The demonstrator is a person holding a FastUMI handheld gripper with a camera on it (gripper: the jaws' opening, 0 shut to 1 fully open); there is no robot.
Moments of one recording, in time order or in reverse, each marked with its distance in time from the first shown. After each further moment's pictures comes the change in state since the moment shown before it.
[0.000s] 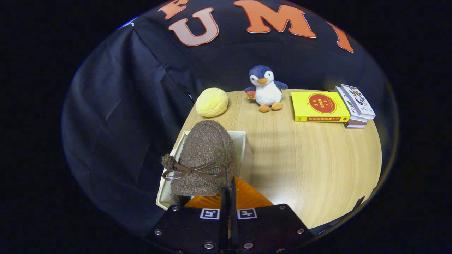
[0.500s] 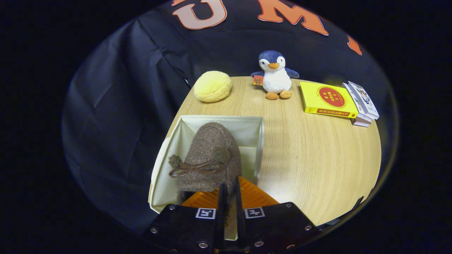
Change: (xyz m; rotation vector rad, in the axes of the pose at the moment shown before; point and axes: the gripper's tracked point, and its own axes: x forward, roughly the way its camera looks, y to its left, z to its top) arm 0.040 0.020 -0.026 -0.038 0.100 -0.037
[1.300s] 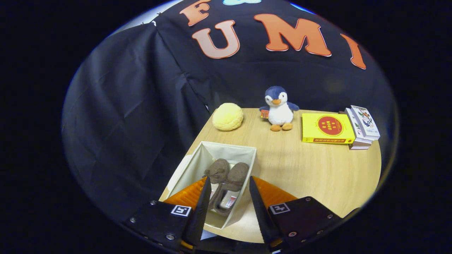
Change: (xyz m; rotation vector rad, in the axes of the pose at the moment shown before) arm -0.110 -0.051 0.050 -0.075 -0.294 0.115
